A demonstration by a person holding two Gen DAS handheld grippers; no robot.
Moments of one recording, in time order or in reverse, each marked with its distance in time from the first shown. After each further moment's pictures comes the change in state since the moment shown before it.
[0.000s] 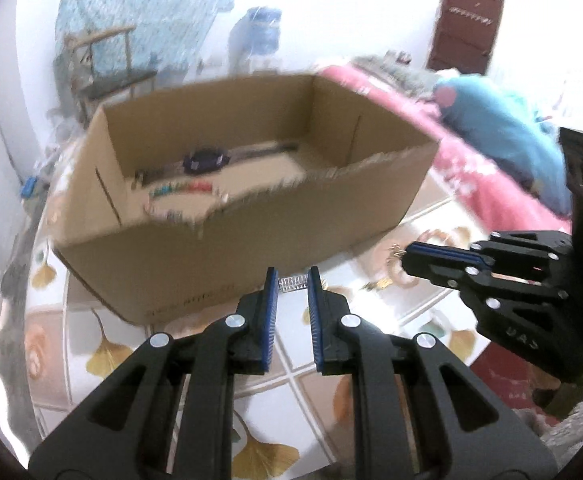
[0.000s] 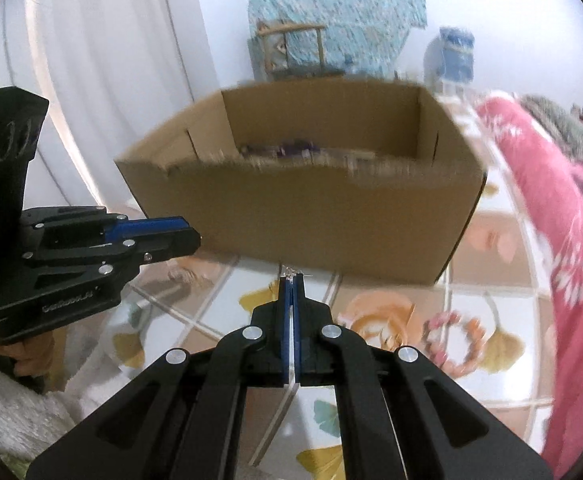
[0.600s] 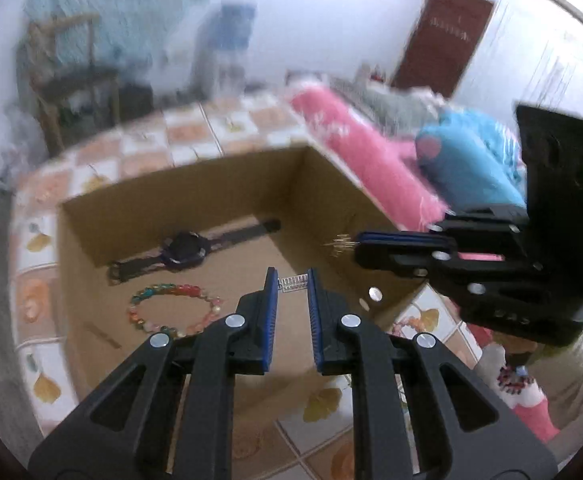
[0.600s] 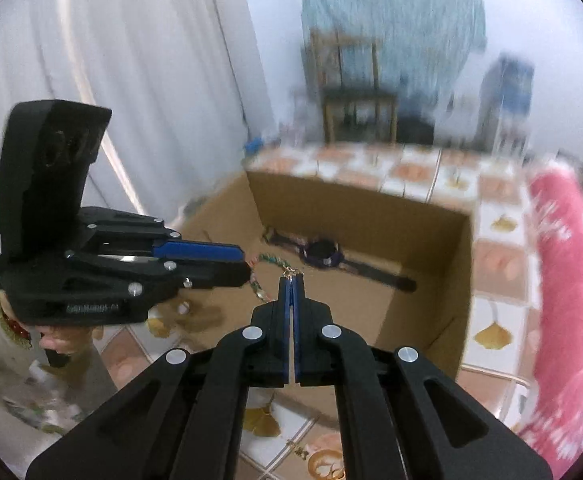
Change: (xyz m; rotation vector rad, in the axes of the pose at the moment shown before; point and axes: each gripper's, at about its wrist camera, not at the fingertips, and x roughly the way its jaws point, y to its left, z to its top) left arm 0.047 0.038 0.136 -0.043 0.113 -0.208; right arm 0.042 -0.039 0.163 -0.084 0.095 0.189
